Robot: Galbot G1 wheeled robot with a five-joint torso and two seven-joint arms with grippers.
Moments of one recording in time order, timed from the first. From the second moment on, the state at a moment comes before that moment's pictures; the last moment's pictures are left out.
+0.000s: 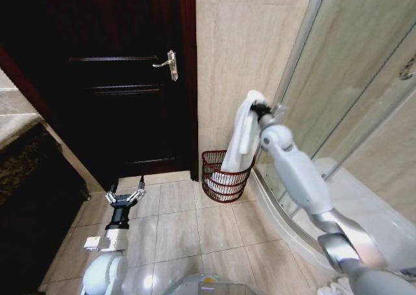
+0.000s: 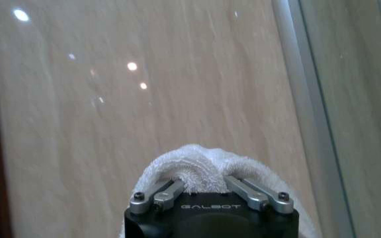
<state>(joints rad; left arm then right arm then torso) 1.68 -1.49 -0.79 -2.11 -0.40 -0.31 0.15 -0.31 1.15 0.10 1.54 0.79 -0.27 0.42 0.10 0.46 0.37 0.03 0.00</state>
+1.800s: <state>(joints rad) 1.60 -1.48 -0.74 -2.03 -0.42 -0.31 0.14 -0.52 1.25 0.17 1.36 0.59 -0.18 0.28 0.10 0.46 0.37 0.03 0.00</state>
